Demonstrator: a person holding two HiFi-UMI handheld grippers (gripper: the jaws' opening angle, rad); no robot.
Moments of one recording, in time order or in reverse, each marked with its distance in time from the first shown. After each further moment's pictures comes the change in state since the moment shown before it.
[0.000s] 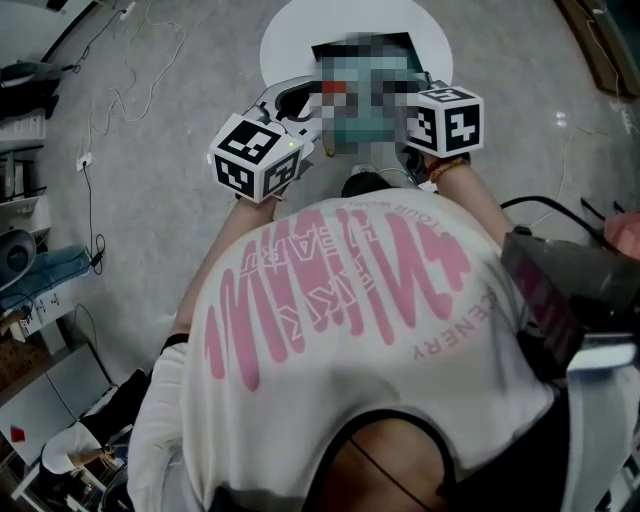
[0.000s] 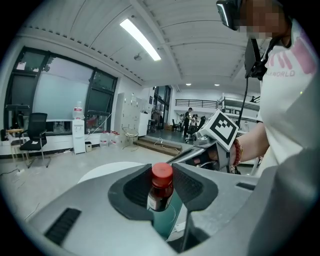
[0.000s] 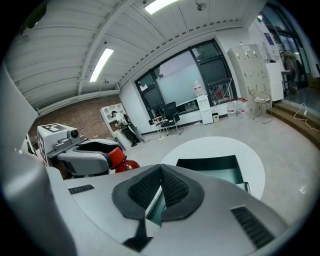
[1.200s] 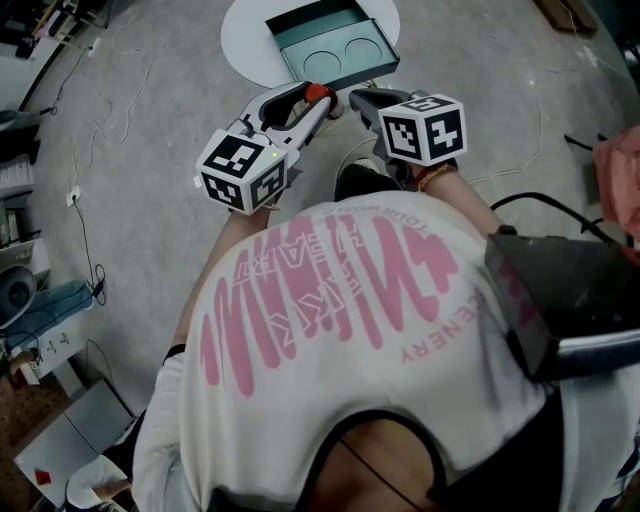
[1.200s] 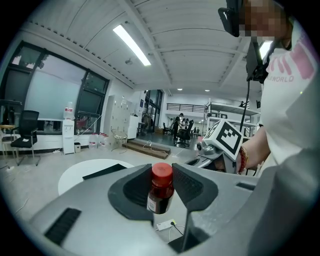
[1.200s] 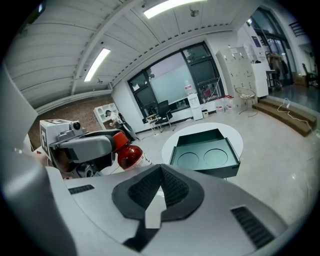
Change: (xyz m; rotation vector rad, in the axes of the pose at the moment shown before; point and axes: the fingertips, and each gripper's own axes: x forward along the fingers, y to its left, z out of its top) left arm -0.071 -0.140 -0.027 0.014 -0.051 -0.101; right arm -0.118 0.078 -0.116 0.061 0.003 -0.094
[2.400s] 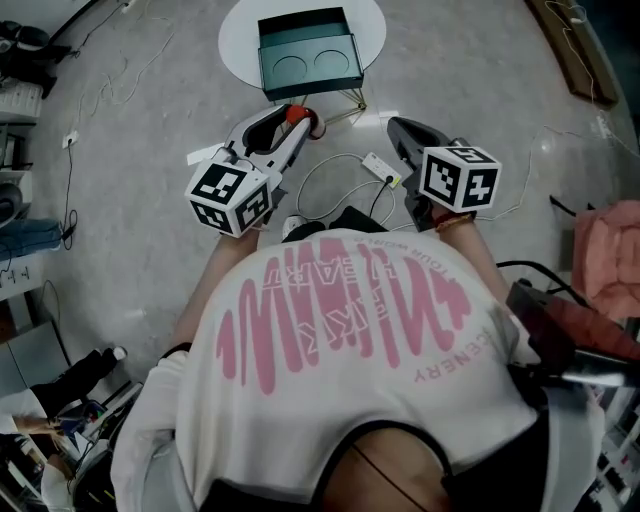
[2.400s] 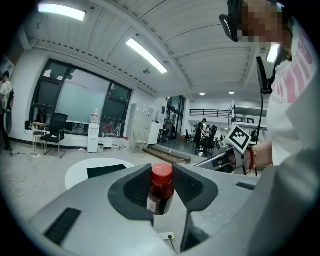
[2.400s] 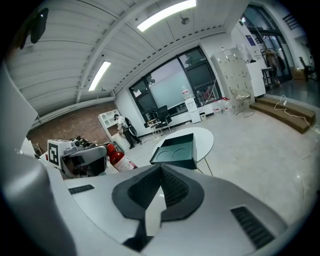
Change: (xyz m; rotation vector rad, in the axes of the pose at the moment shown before) left arm 0.039 -0.095 0.018 -0.106 -0.091 0.301; right arm -0.158 -0.110 -0.010 0.023 -0.040 0.055
